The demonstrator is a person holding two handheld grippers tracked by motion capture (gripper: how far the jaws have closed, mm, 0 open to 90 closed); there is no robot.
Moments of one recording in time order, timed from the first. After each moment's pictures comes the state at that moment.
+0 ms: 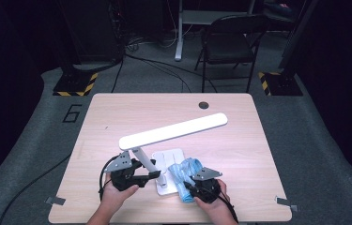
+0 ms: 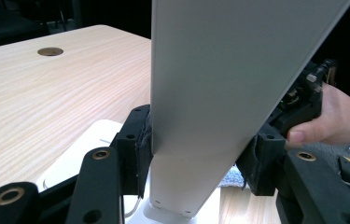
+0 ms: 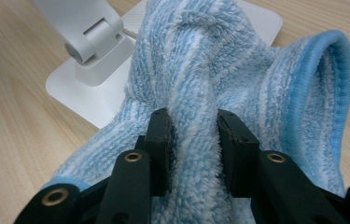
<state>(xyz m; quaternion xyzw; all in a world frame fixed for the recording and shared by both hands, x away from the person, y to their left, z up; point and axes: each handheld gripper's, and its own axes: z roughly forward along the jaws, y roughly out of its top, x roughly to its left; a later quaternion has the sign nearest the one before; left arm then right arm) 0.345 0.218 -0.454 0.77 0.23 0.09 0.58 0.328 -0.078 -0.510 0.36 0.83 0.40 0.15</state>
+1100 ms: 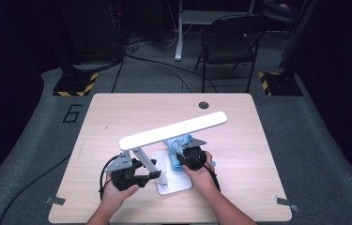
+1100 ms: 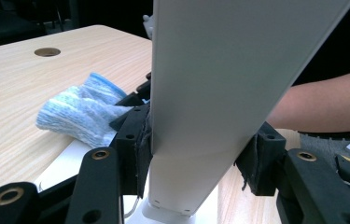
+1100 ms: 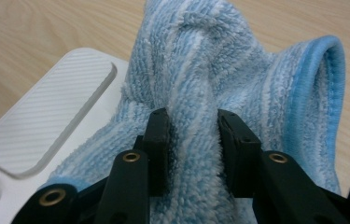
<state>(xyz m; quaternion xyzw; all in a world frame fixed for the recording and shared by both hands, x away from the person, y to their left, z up) 0.346 0.217 -0.455 0.77 0.22 0.08 0.59 0.430 -0.041 -0.508 0.39 0.82 0.38 0.18</state>
